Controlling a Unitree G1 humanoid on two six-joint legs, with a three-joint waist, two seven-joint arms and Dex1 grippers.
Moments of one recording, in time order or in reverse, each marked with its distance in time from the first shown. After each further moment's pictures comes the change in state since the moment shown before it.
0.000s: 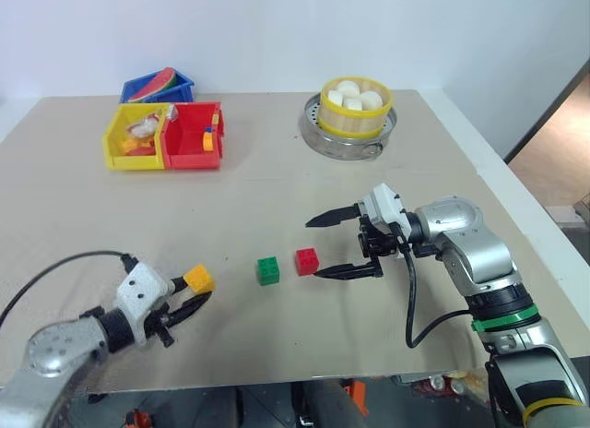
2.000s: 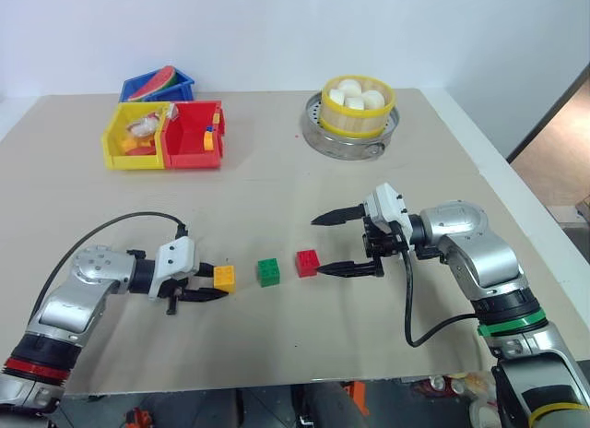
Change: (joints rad) left arm -0.542 0.062 -0.314 0.558 0.141 -0.233 -0.492; right arm 0.033 -0.029 -0.006 -0.033 0.003 0.041 -0.070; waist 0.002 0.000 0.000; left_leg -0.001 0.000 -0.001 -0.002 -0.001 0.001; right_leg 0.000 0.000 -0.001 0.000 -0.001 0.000
